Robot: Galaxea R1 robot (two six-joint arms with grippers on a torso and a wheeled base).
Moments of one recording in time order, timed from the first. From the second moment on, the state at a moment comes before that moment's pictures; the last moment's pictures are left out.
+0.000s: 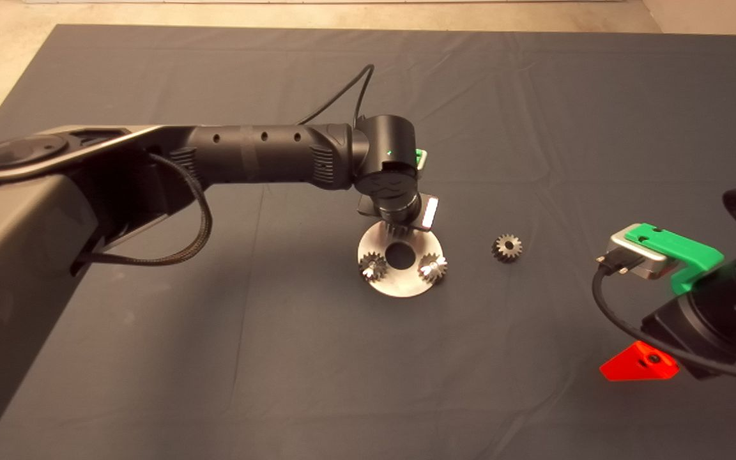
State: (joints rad) left arm -0.31 2.96 -1.40 0.67 1.33 -1.26; right arm 0.63 2.19 -0.43 0.11 -1.50 1.35
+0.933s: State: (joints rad) left arm -0.31 2.96 -1.38 0.68 1.34 -1.26; right arm 0.63 2.19 -0.43 0.11 -1.50 1.35
